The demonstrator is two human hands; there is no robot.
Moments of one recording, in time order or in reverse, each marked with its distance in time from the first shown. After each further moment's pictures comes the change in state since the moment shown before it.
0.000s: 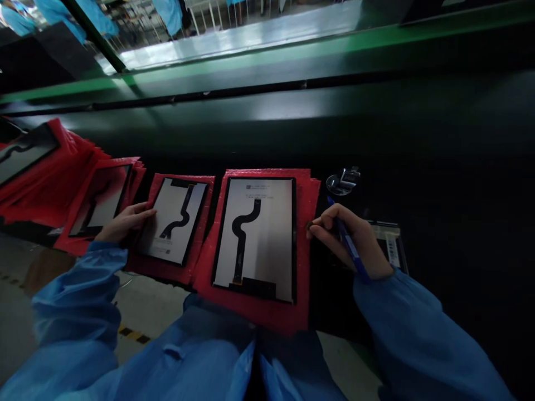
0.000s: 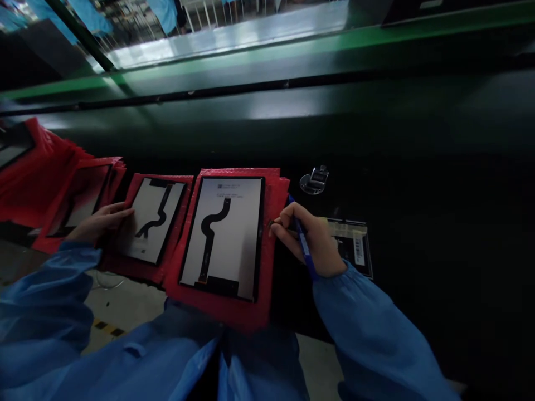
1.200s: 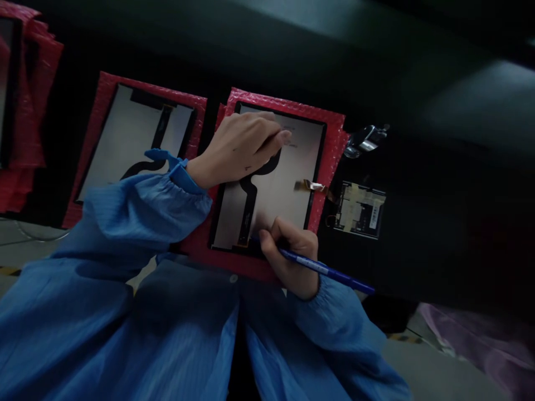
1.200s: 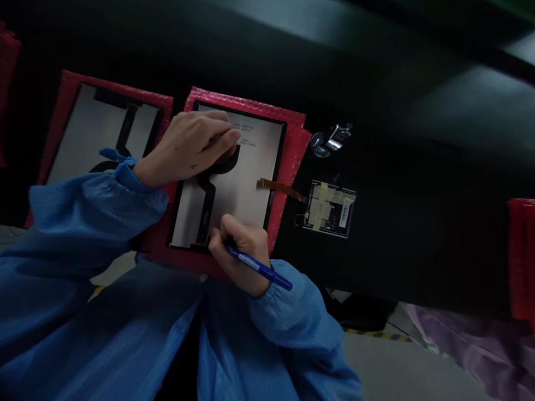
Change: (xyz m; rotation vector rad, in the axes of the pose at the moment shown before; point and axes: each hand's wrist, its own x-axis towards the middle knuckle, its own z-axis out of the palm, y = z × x) left_hand -0.030 0.145 0.163 0.320 -0.135 1.044; right_hand -0.048 -0.068 0.114 -0.064 -0.030 0.162
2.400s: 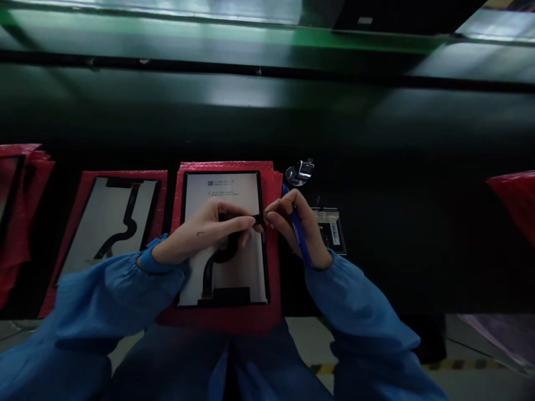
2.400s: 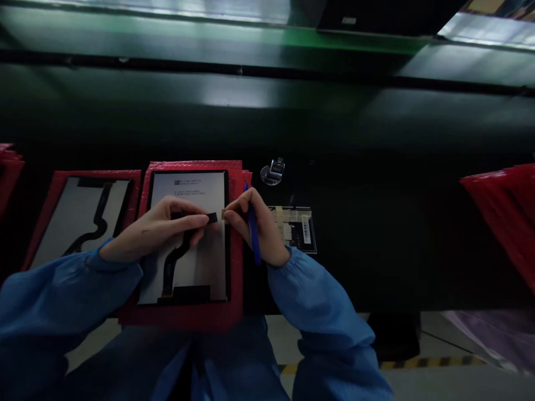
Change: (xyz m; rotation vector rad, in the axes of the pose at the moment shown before) left_hand 0.000 0.049 -0.011 -1.084 -0.436 -0.389; right_hand 0.065 0.051 -0.083 0.412 0.093 -0.123
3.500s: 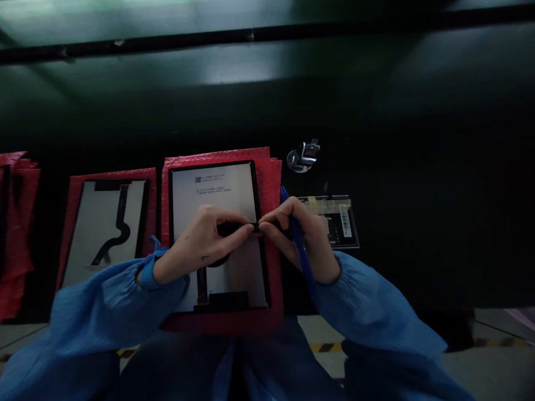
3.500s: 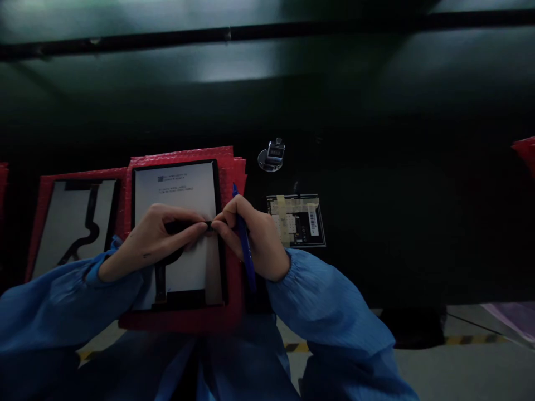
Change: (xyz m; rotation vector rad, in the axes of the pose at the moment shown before) left_hand 0.011 -0.010 0.013 0.451 0.132 0.195; right_hand -0.018 -0.007 0.000 -0.272 0.021 -0.073
